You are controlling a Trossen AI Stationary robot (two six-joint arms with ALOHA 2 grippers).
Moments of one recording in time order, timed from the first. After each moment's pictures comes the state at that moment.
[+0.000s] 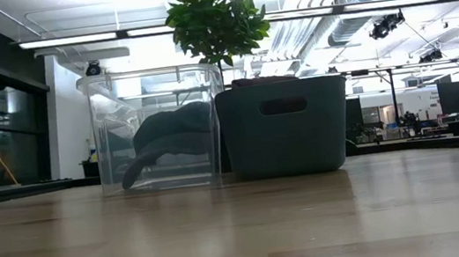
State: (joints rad) left arm -0.03 1.45 1.26 0.75 0.40 -0.69; right arm 0.02 1.20 1.07 0.81 -0.44 0.86
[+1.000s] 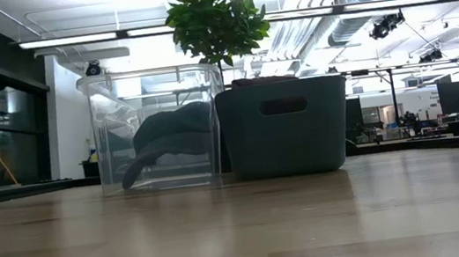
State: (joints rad) left arm -0.03 1.45 1.26 0.73 0.38 -0.73; right arm 0.02 1.20 1.07 0.81 -0.45 0.86
